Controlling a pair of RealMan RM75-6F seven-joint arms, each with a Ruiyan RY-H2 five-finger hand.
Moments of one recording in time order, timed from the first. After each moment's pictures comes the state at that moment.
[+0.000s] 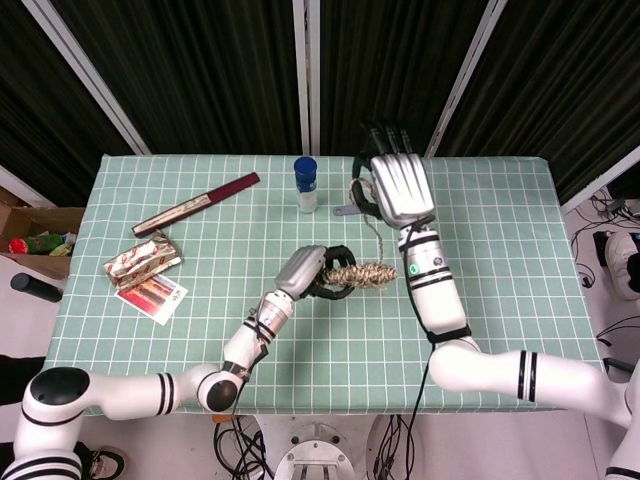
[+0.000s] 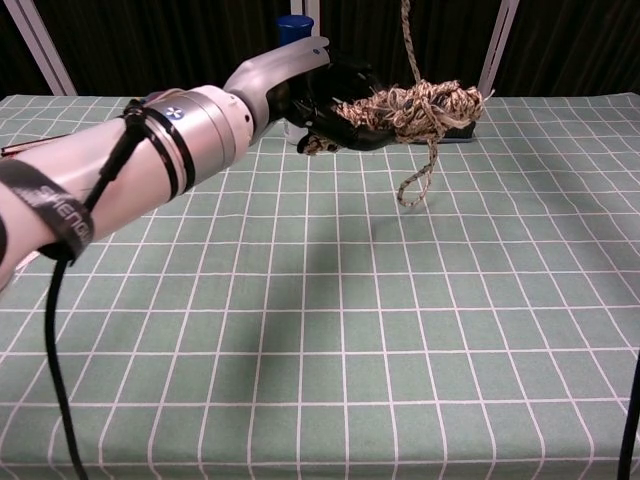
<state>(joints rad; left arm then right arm) -0.90 -1.84 -0.39 -1.45 1.04 0.94 -0.07 0.98 -1.43 0.62 -1.81 -0.71 1.19 -0.74</state>
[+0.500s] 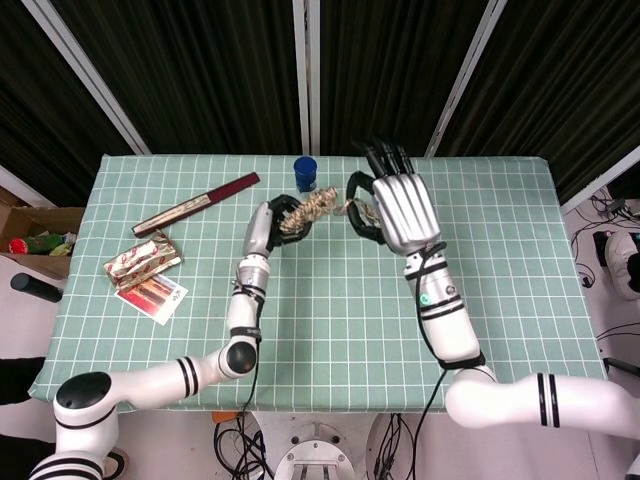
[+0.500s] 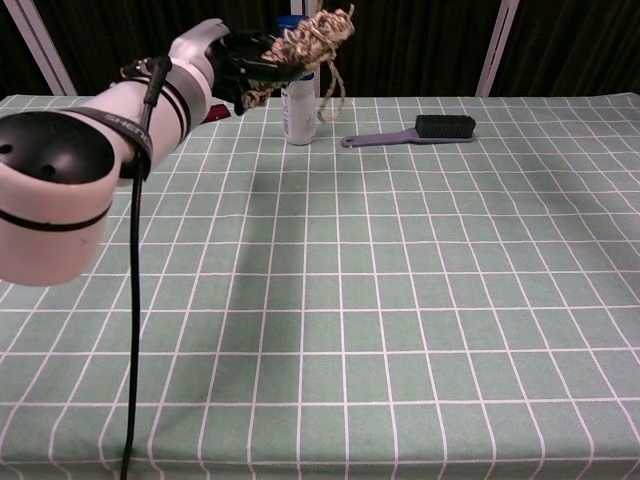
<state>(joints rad) -0.92 -1.97 -0.65 -1.23 0.71 1.05 -0.10 0.89 -1.35 0.52 -2.01 -0.86 1.28 -0.60</state>
